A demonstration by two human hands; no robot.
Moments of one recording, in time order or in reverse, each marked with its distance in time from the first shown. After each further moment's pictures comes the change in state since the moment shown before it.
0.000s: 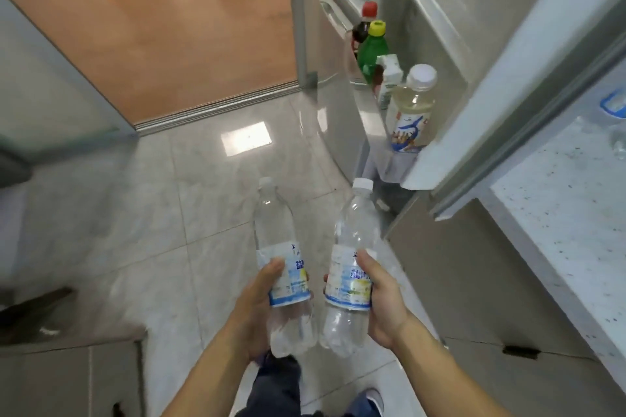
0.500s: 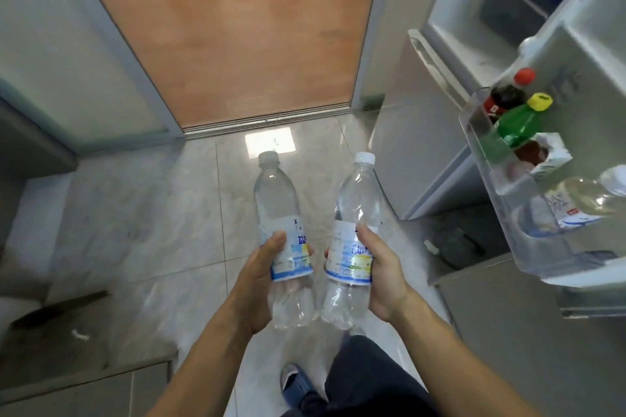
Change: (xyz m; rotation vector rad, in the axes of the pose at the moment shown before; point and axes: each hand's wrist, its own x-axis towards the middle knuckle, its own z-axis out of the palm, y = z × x) left_hand 0.059 0.189 -0.156 -0.035 0.036 0.195; right_hand 0.146 -0.042 0.225 -0.128 -0.112 -0.021
